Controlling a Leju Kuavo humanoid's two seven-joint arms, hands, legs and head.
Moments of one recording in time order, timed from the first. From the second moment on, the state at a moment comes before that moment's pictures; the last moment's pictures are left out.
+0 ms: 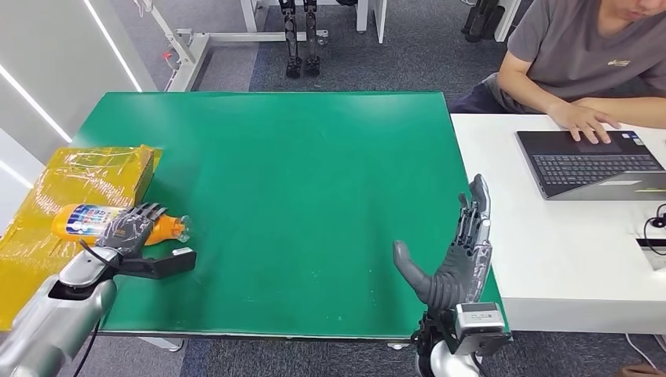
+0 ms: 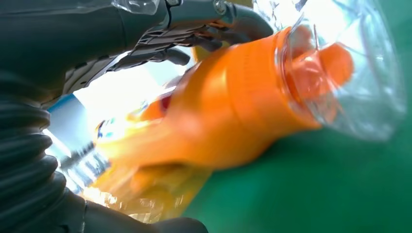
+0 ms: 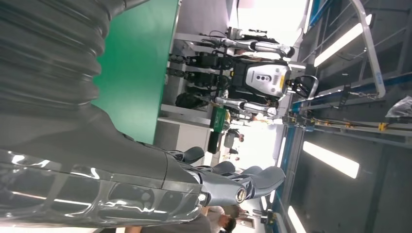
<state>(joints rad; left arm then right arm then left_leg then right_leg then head) -0.46 0.41 -0.39 -0.86 -1.28 0.11 -0.29 -0.02 0.11 0.46 -1.68 0.11 -0.54 -0.67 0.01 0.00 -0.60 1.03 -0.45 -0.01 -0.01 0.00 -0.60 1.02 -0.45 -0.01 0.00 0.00</state>
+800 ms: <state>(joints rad) -0.35 0.22 -0.19 -1.43 -0.20 0.07 -0.67 -0.01 0.11 0.46 -1.65 0.09 -0.52 -0.67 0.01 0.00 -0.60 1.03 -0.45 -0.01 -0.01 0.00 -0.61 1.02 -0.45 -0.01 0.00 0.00</state>
